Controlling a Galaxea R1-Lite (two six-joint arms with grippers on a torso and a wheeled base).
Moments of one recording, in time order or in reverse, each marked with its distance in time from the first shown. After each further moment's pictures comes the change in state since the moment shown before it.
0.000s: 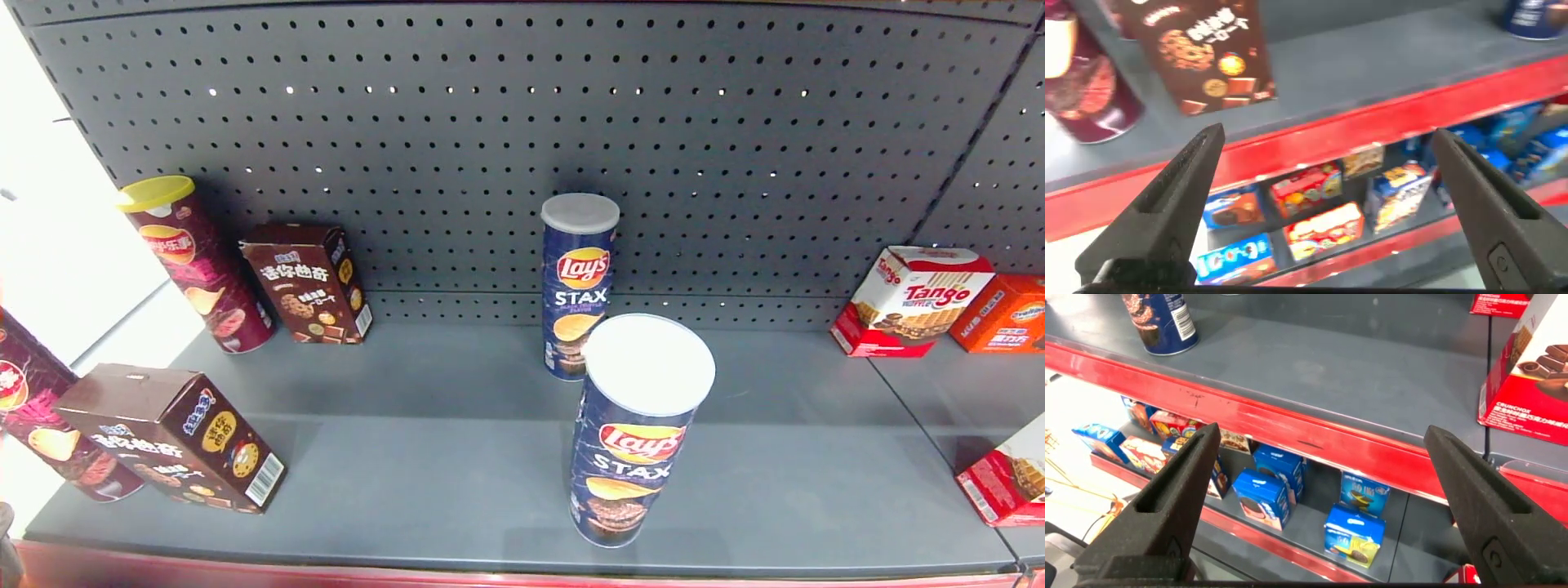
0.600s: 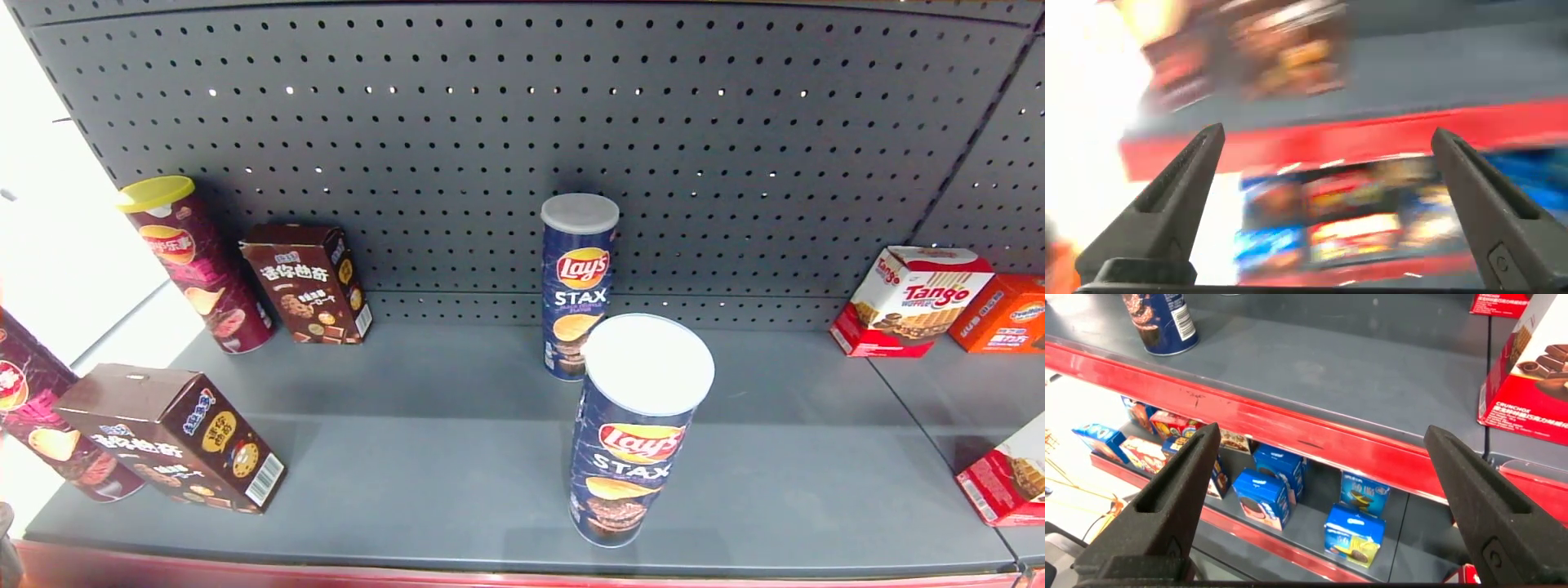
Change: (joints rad) left arm -0.026 -0.076 0.000 0.053 0.343 -0.042; right arm 0.000 0.000 0.000 0.000 0.000 0.000
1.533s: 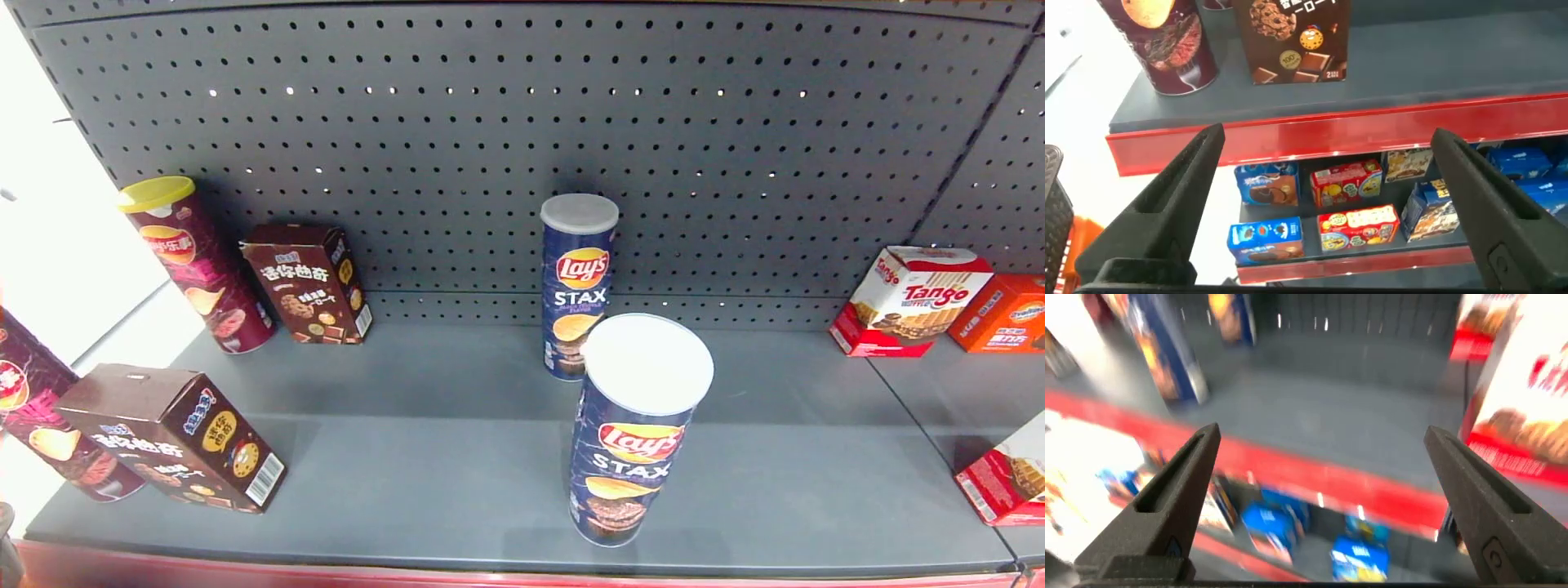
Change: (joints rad) left arm -0.004 -0.001 0.000 0.014 -0.070 0.002; right arm -0.012 0.090 -0.174 -0.001 -0.005 0.075
